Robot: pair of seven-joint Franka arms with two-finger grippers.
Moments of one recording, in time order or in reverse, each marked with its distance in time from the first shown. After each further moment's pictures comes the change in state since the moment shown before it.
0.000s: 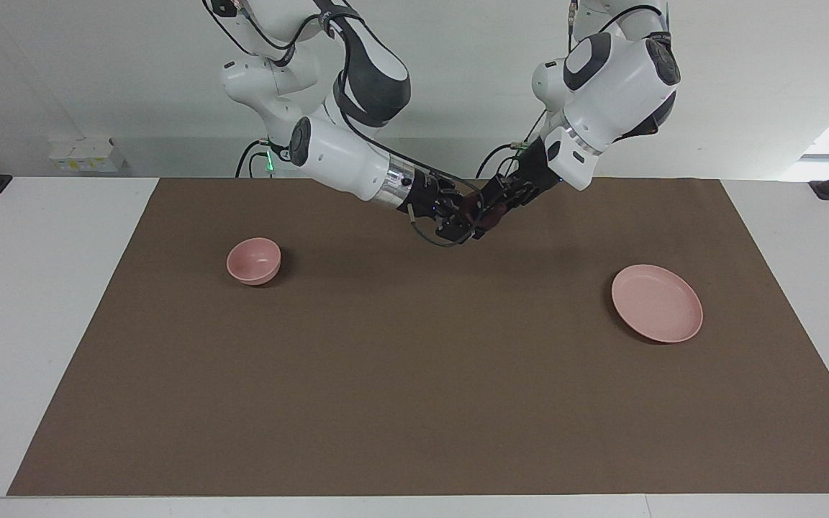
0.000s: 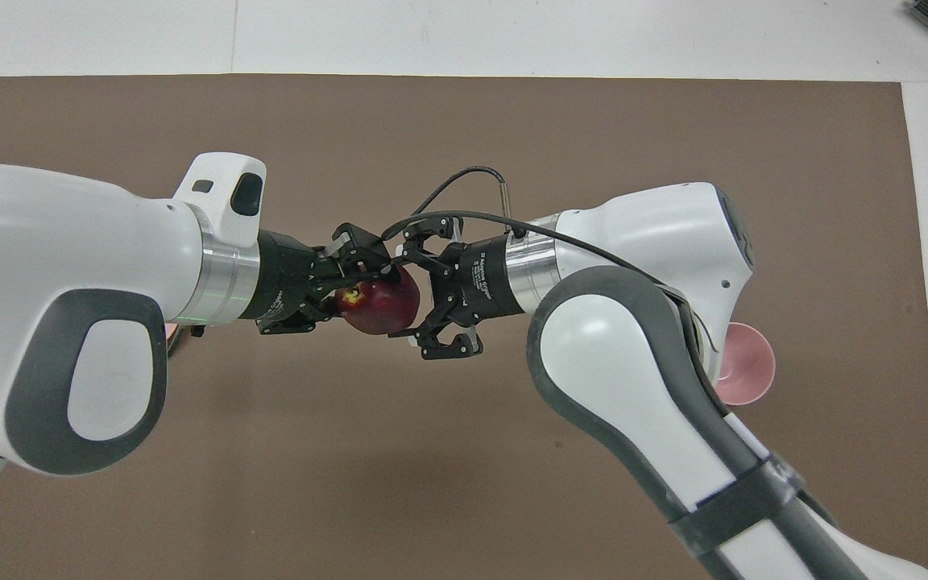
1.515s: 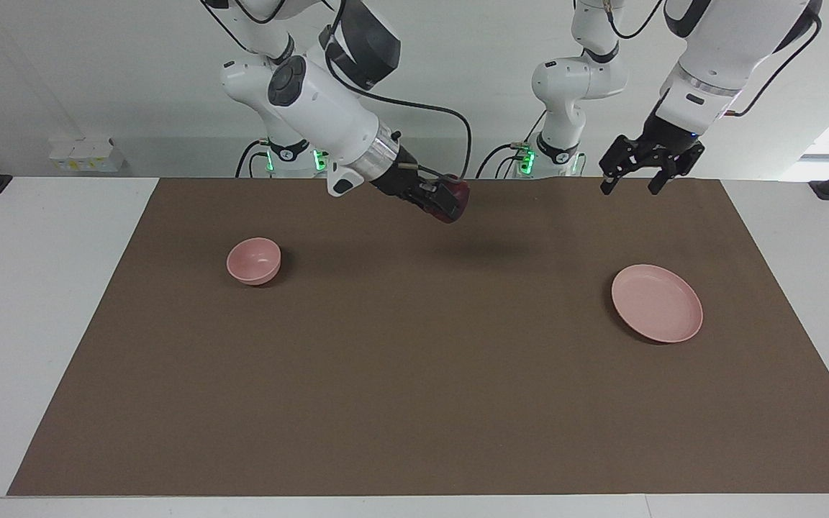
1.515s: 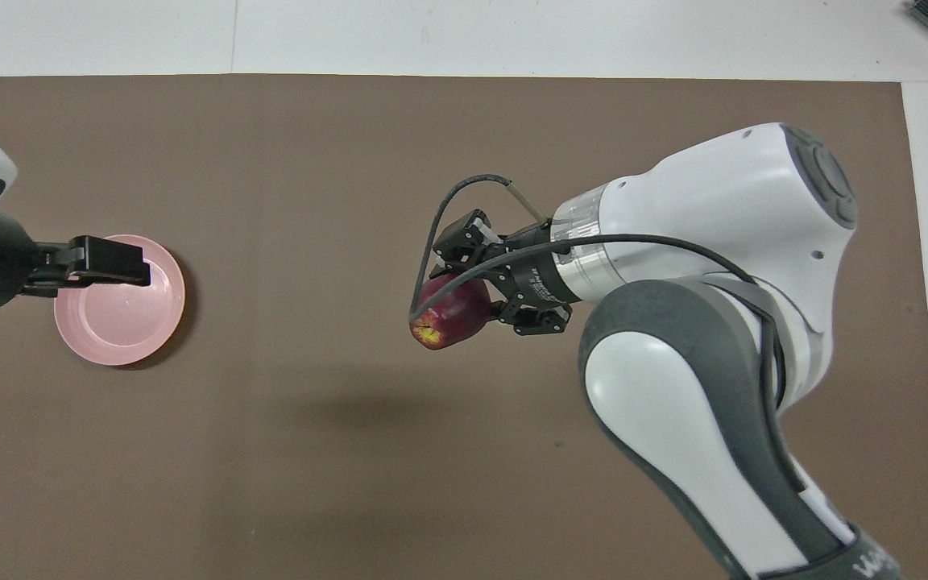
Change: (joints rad) left arm -0.011 -0.074 0.281 0.181 0.519 -0.379 0.526; right arm -0.067 -0.060 -0.018 0.099 -0.396 -0.211 -0.568
